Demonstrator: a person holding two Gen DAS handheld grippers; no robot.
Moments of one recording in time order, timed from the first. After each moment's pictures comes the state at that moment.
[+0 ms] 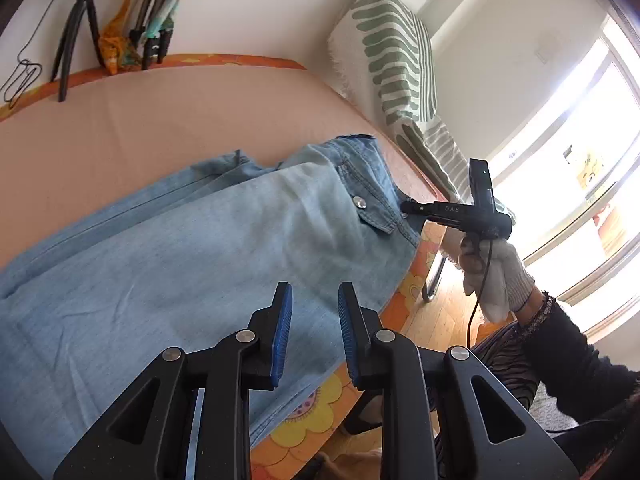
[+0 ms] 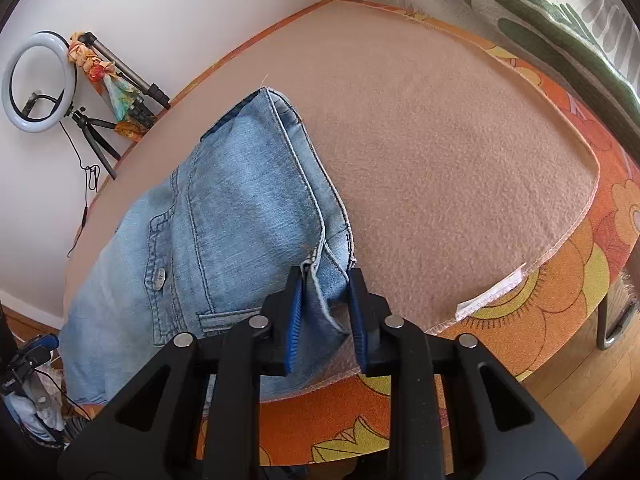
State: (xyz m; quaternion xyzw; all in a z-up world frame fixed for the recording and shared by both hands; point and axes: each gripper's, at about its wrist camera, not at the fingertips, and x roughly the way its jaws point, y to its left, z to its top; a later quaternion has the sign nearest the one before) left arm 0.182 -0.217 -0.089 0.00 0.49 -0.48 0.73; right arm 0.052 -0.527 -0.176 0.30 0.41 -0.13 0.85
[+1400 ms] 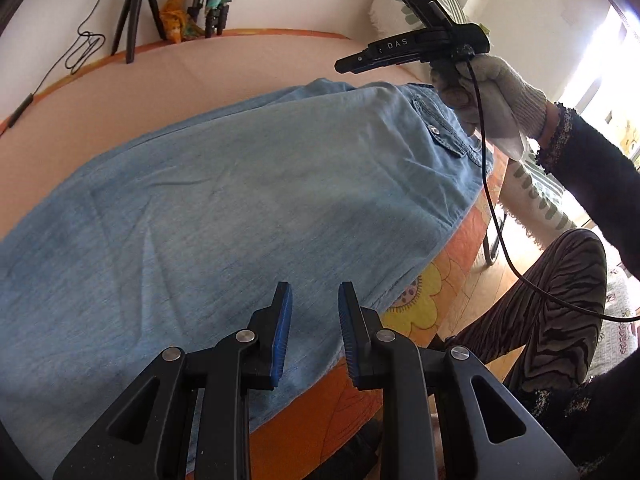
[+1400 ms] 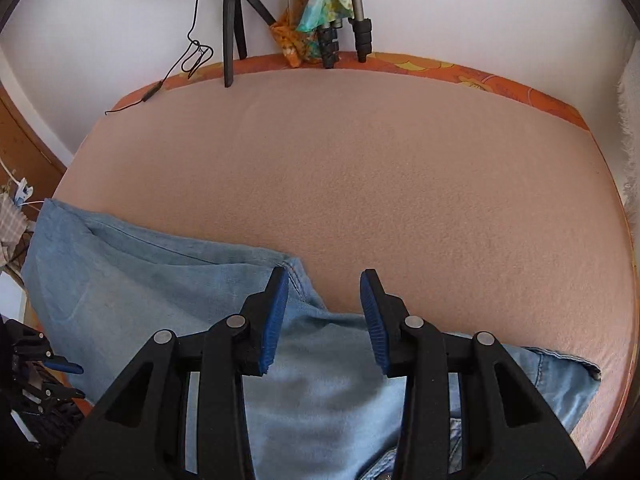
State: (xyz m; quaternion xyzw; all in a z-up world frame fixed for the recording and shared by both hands) left arm 0.153 -0.173 -0.148 0.08 0.48 -0.42 0.77; right arm 0.280 -0.364 -0.128 0.02 0.49 0.05 0.87
